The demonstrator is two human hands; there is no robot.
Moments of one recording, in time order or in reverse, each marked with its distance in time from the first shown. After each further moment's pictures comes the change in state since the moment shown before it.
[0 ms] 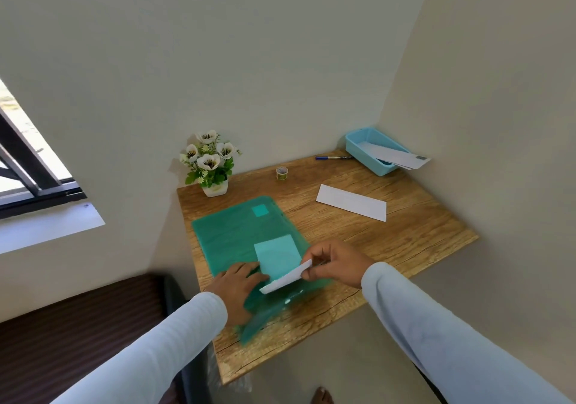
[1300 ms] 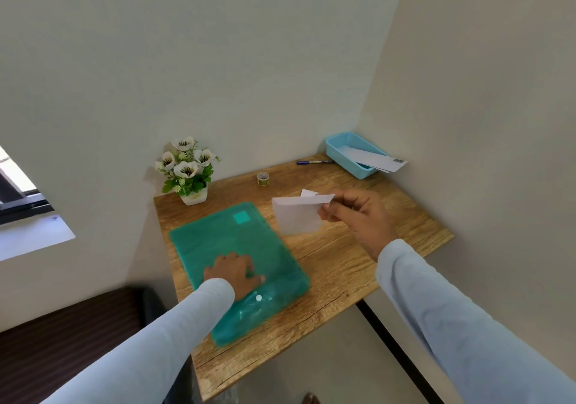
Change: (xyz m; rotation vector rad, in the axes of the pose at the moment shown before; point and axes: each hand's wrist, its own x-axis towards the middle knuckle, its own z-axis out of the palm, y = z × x) left_hand 0.039 0.035 -0.043 -0.286 0.060 -0.296; right_hand -0.020 -0.033 -0.065 0.316 0.547 -0.306
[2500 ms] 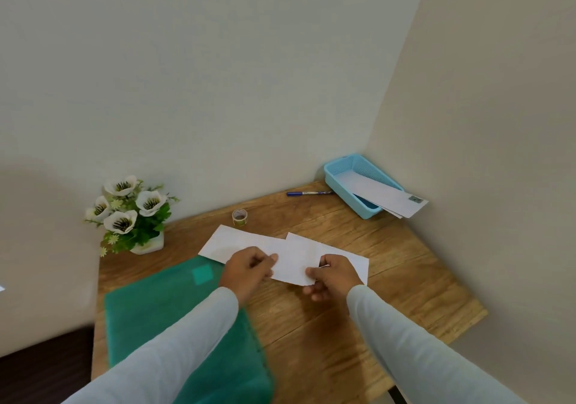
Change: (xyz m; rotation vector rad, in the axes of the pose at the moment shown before) left_hand 0.156 0.107 -0.031 -0.972 0.227 -0.045; right_hand 0.143 0.157 -0.041 -0.036 -0.055 0.783
